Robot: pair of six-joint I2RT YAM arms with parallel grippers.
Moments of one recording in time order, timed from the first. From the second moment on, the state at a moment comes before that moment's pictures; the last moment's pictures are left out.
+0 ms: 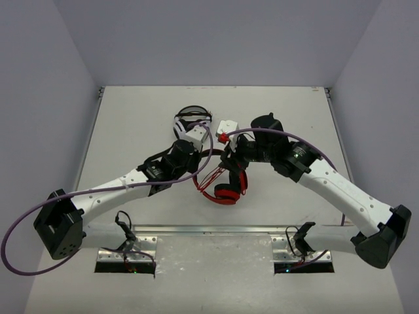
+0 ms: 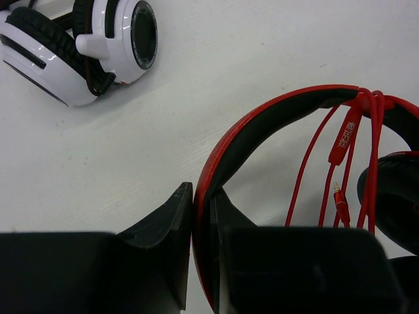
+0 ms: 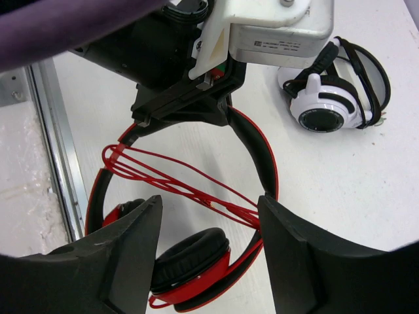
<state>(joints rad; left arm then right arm) -0.78 1.25 0.81 -0.12 -0.28 -0.22 0.73 1.21 1.14 -0.50 -0.35 -0.39</state>
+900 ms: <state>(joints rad) -0.60 1.26 0.95 -0.25 -0.22 -0.28 0.73 0.82 1.00 -0.51 -0.08 -0.17</state>
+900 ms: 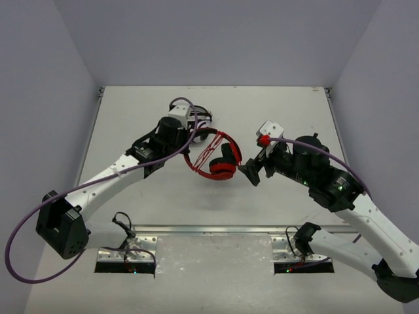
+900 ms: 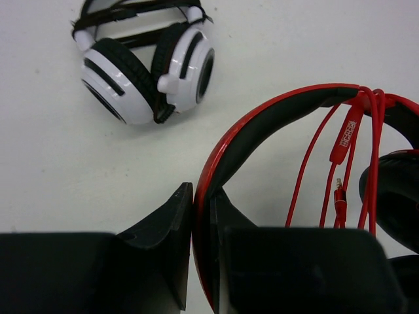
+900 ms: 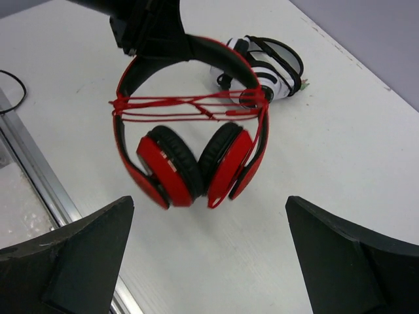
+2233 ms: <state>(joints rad) 0.08 1.82 1.41 -0.76 -0.63 -1.31 0.73 0.69 0.94 -0.54 -0.19 -0.04</state>
